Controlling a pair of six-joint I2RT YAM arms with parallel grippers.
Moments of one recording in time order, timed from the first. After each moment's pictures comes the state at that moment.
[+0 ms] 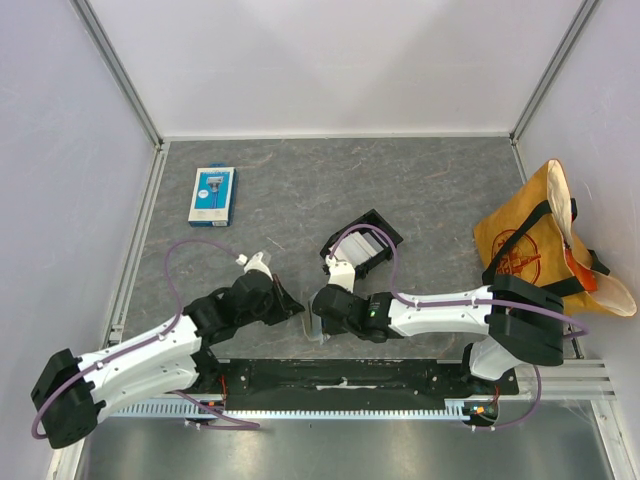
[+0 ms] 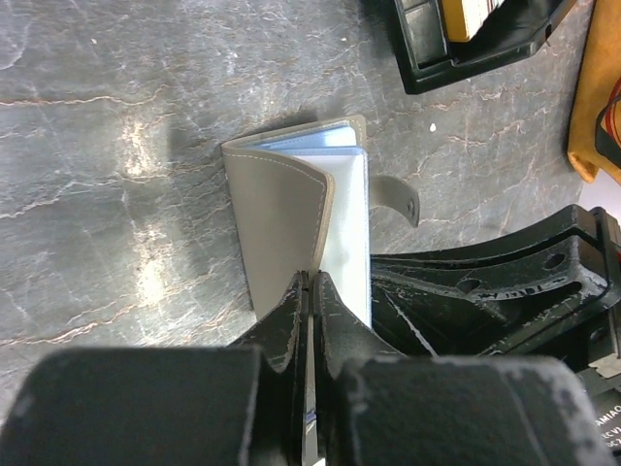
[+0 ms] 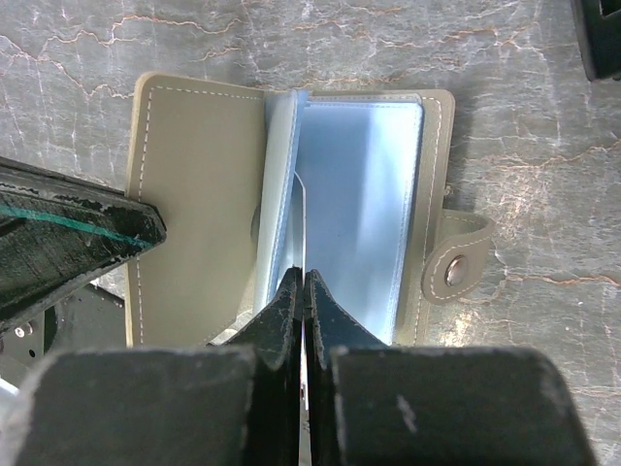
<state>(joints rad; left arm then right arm) -0.88 0.83 0.40 -0.28 -0.06 -1.11 1.27 1.55 0.82 -0.20 0.36 0.98</state>
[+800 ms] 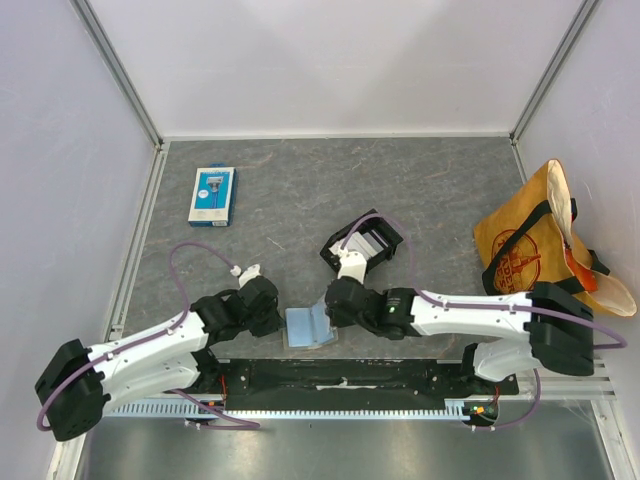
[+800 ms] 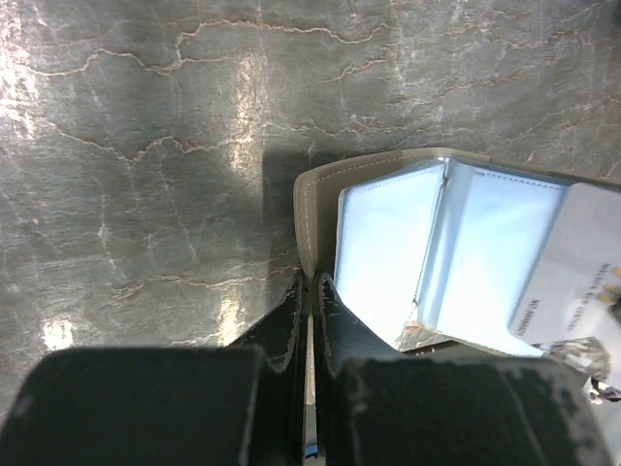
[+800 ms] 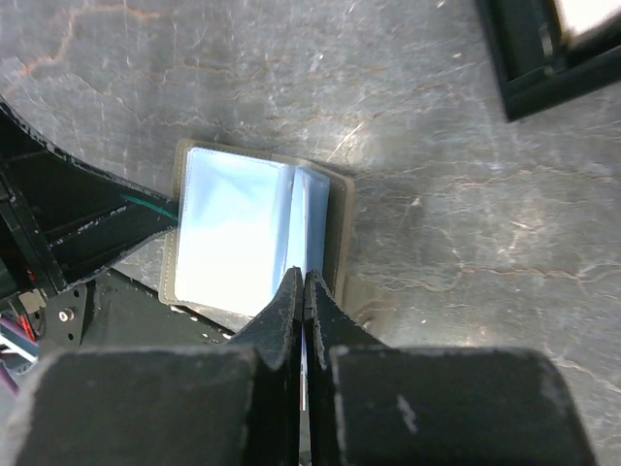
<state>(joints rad) -0.88 0.90 0.39 -0.50 -0.13 -1.11 1.26 1.41 0.82 -0.26 0.39 0.92</state>
